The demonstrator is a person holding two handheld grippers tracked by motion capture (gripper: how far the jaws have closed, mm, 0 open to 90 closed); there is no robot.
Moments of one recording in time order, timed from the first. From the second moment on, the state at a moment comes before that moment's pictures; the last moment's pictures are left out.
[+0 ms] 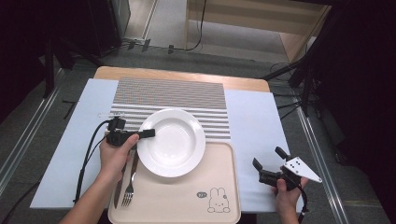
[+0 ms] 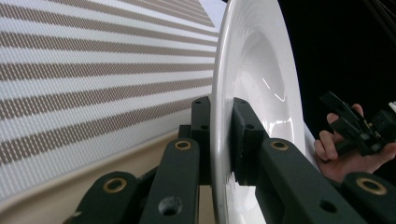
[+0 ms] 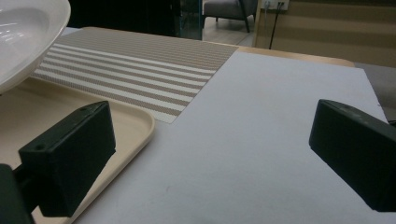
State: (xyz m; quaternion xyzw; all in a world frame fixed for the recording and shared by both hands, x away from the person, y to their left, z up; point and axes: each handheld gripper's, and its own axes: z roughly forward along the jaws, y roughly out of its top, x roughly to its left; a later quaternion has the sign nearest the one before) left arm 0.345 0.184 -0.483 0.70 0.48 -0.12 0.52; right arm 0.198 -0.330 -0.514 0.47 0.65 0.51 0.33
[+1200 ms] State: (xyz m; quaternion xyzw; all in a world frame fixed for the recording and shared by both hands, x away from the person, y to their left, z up) left arm 0.285 0.172 -0.500 0.74 0.44 -0.17 0.49; right arm 0.198 -0.329 -0.514 0.47 0.65 0.50 0.33
